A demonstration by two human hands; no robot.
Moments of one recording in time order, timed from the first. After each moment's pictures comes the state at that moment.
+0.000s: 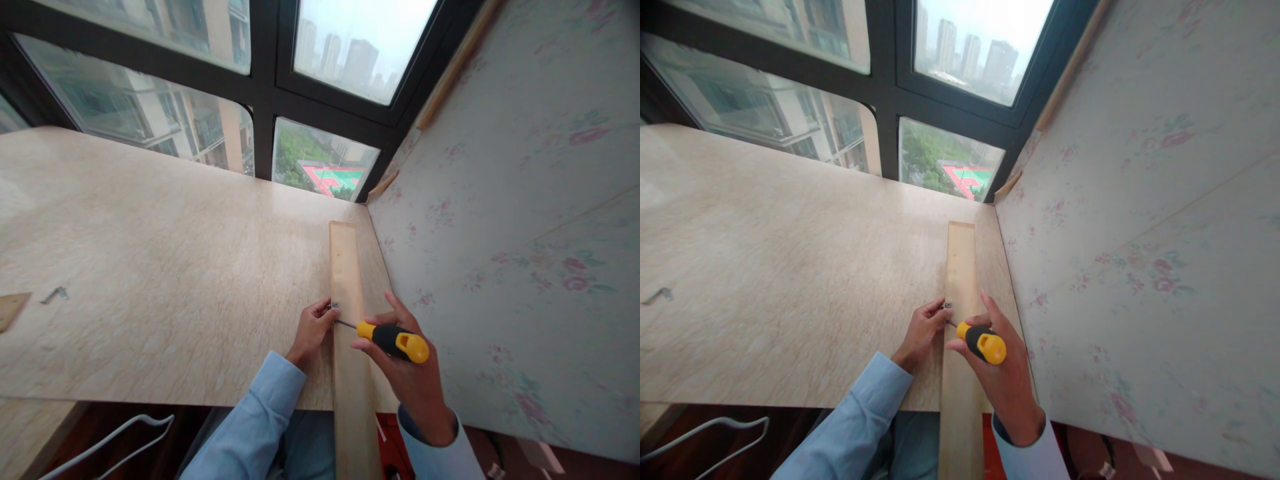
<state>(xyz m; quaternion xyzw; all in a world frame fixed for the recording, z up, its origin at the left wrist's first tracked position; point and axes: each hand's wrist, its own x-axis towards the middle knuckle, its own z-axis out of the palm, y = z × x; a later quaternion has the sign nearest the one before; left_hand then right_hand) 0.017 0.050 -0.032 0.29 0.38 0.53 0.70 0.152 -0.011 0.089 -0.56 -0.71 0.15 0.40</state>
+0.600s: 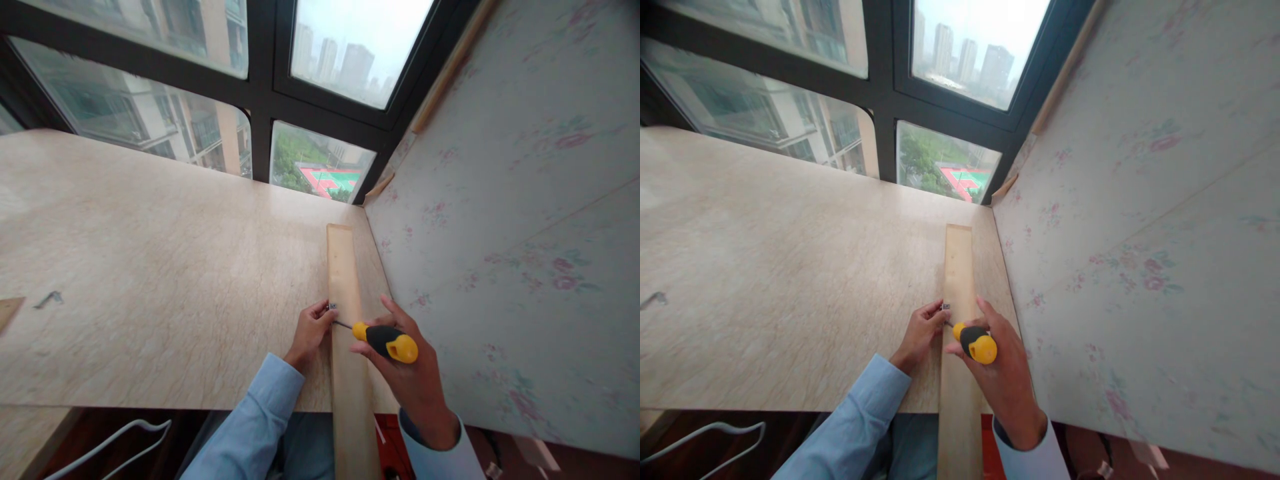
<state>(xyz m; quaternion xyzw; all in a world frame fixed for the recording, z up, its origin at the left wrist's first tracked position) 0.018 0.051 -0.033 0.28 0.39 0.52 0.71 0.154 -0.012 0.093 -0.54 -0.73 0.10 0.40</state>
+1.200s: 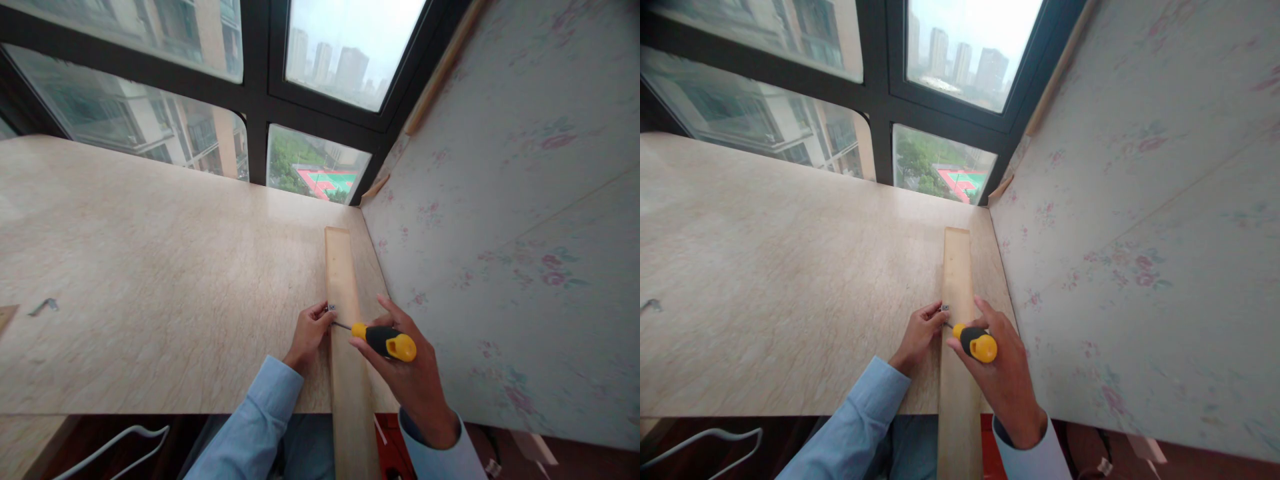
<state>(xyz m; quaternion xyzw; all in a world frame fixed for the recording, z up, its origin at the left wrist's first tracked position) 0.017 0.051 -0.028 0.30 0.37 0.52 0.71 0.155 -0.013 0.095 -0.55 -0.73 0.10 0.40</state>
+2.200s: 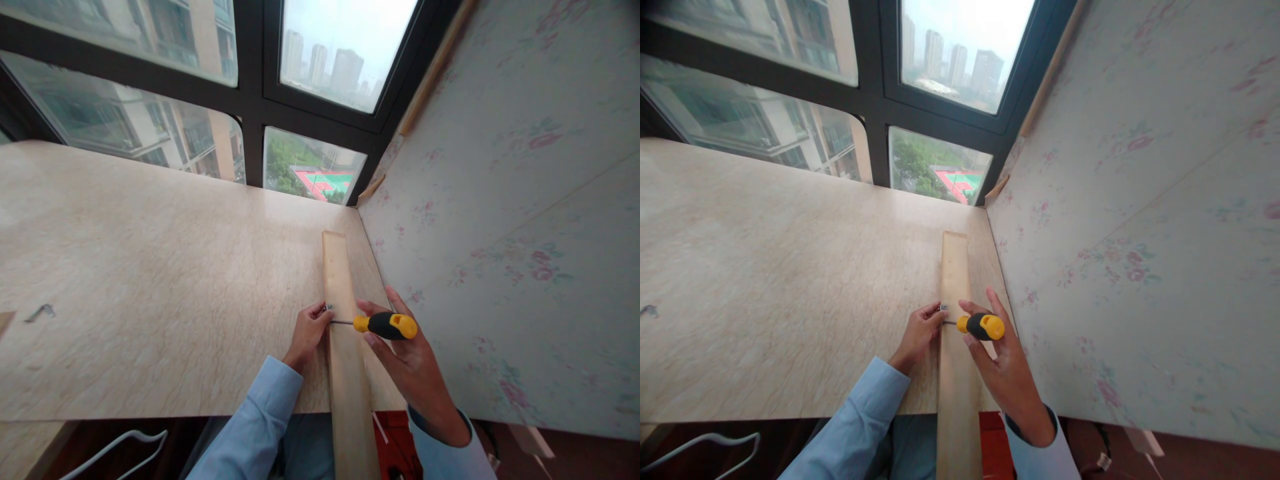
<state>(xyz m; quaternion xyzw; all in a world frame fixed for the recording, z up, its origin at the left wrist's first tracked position) 0.020 0.052 -0.026 0.31 0.41 0.51 0.69 0.163 -0.017 0.091 -0.54 -0.67 0.30 0.42</state>
